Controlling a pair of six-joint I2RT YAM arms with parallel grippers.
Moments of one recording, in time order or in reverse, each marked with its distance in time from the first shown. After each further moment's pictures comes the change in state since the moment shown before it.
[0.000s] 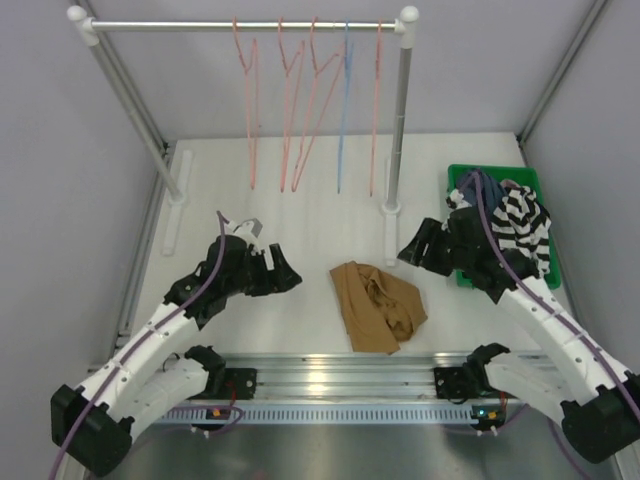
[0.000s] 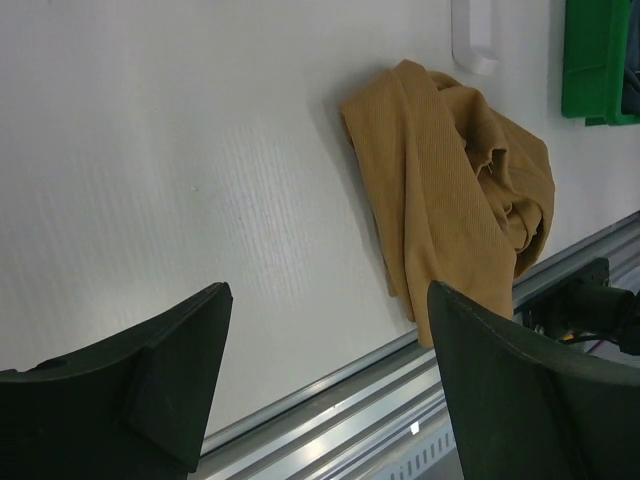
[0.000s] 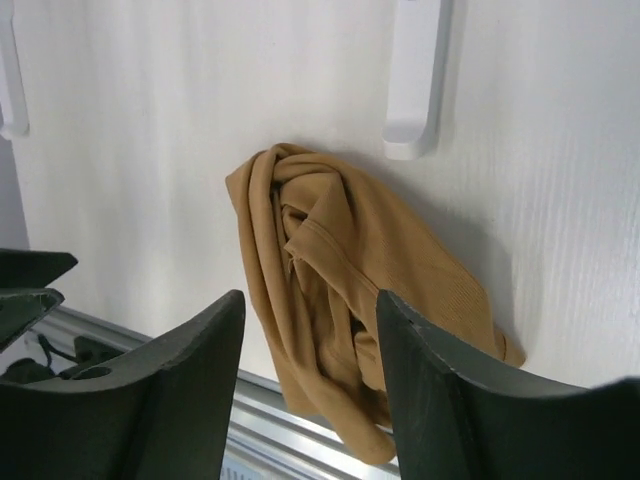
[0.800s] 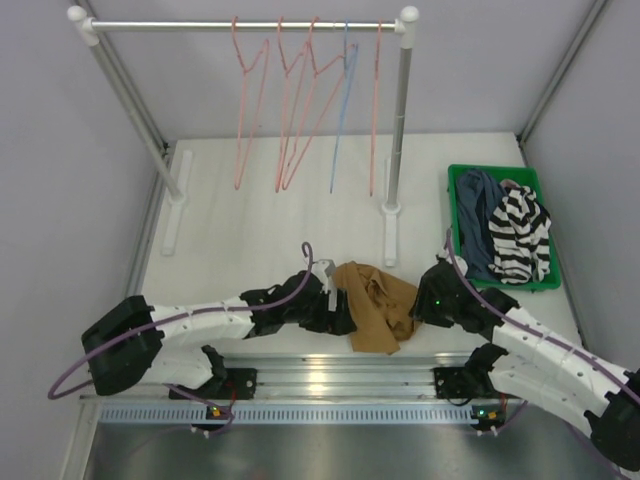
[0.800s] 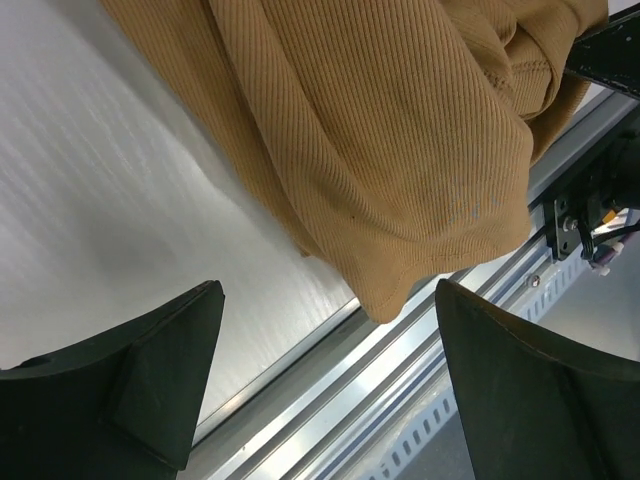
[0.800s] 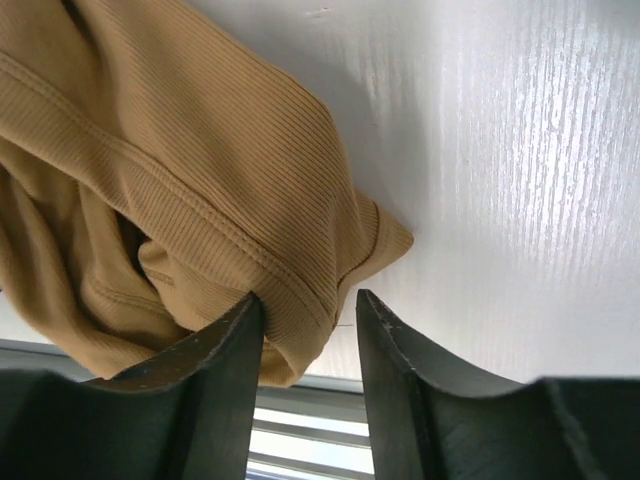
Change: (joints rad) left arm -0.513 0.429 -0.126 0.480 -0.073 -0.192; right arm 0.293 -0.159 -0.351 -0.099 0.290 0.151
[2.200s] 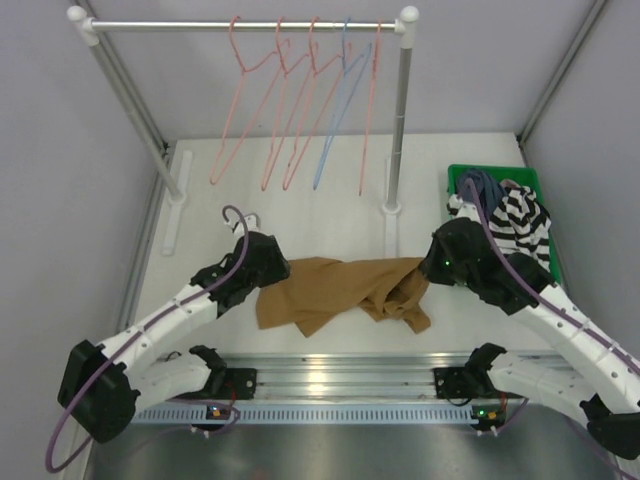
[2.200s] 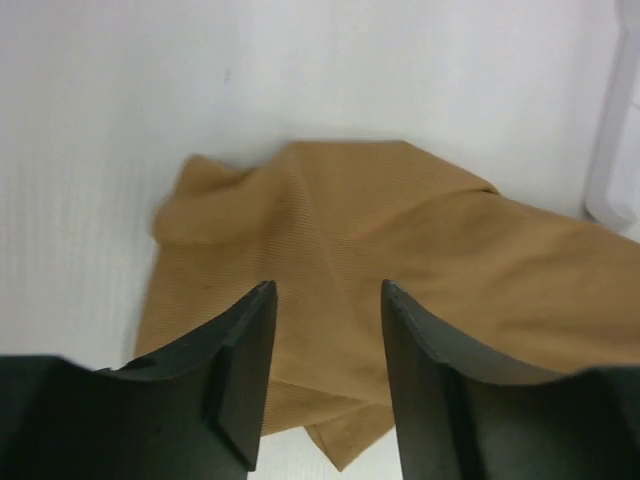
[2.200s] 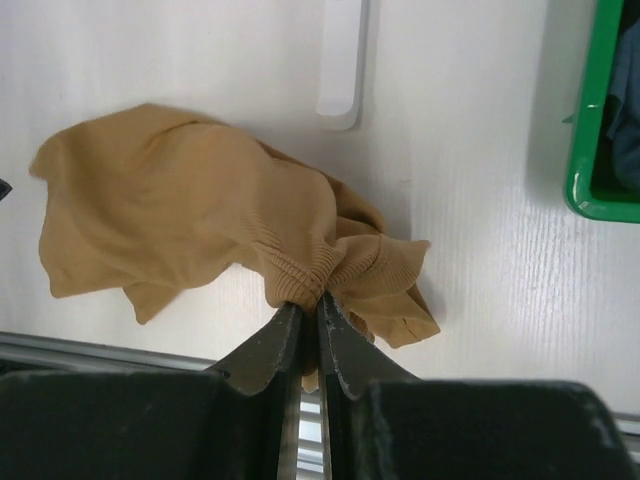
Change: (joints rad) left arm 0.408 -0.189 0.137 -0.381 -0.395 0.024; right arm 0.011 0.066 0.518 -0.229 0.141 -0.117
